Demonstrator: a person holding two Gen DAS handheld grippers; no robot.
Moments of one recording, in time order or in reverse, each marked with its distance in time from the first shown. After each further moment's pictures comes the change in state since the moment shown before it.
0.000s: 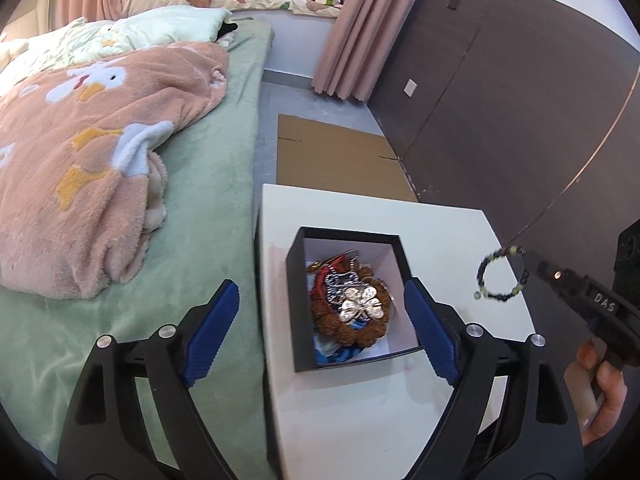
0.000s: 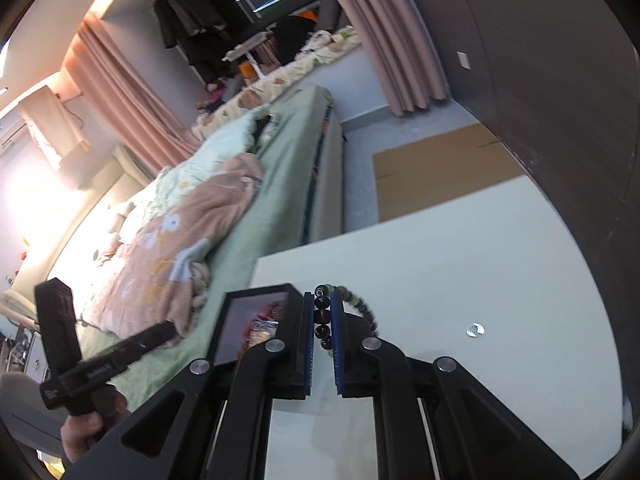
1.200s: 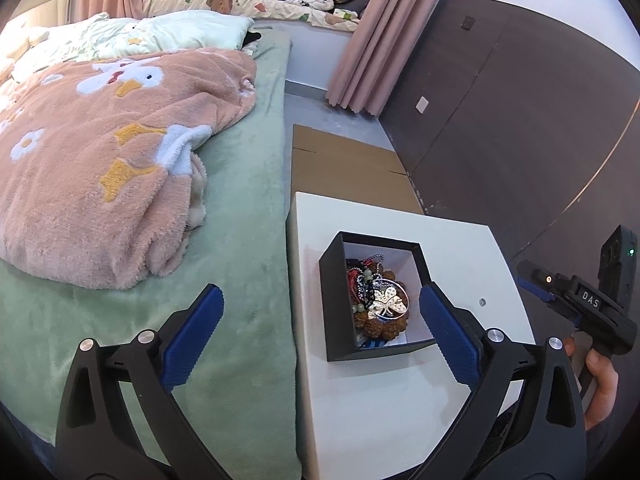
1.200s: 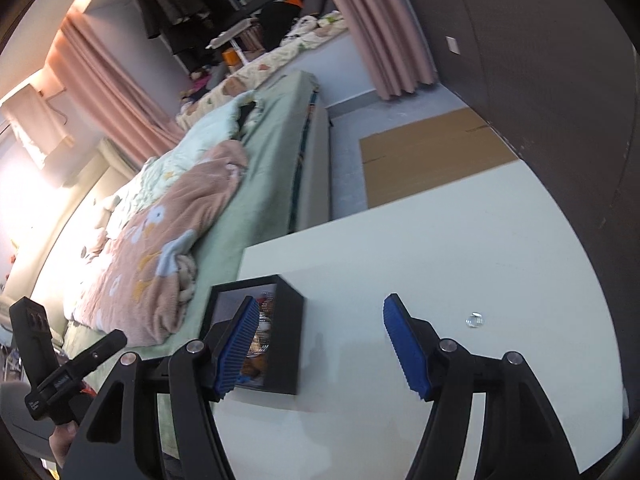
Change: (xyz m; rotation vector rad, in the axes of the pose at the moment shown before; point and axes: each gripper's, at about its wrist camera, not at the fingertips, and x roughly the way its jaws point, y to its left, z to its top) left arm -0.027 0.029 -0.005 -0.045 -0.041 0.017; right arm 0.016 -0.012 -0.001 0.040 0.068 -0.071
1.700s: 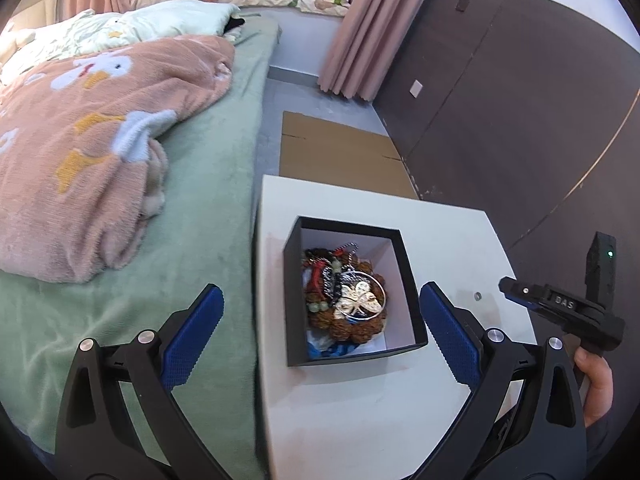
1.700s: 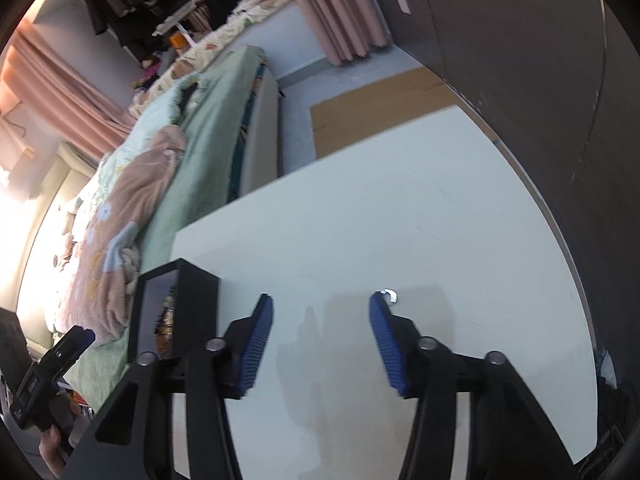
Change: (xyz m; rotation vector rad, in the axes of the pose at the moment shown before) left arm 0.035 -0.037 -0.006 0.023 0.048 -0.007; right arm 0.025 -0.070 -0.002 0.102 0.127 -0.118
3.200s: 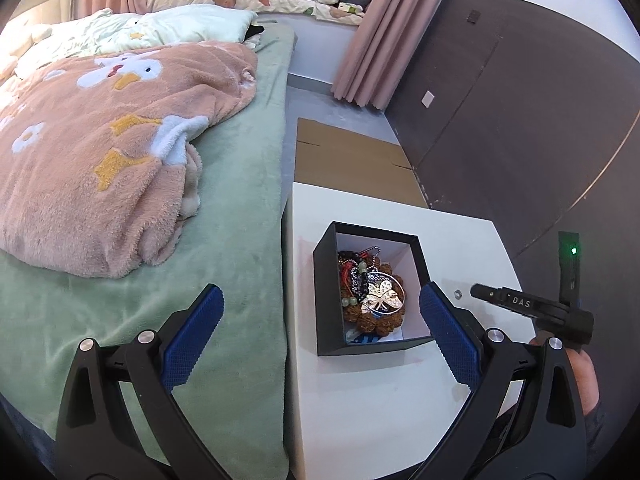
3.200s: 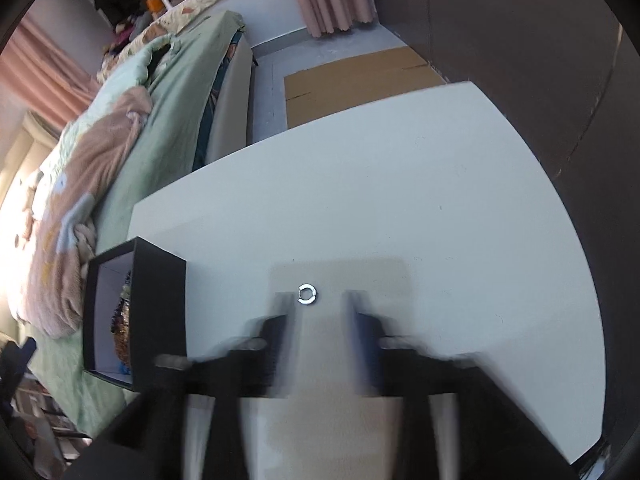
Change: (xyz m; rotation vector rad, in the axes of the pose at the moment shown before) left arm -0.027 0.026 0.001 -0.035 -0.026 0.029; right arm 0.038 0.039 -0.002 -0.066 0.077 -0.166
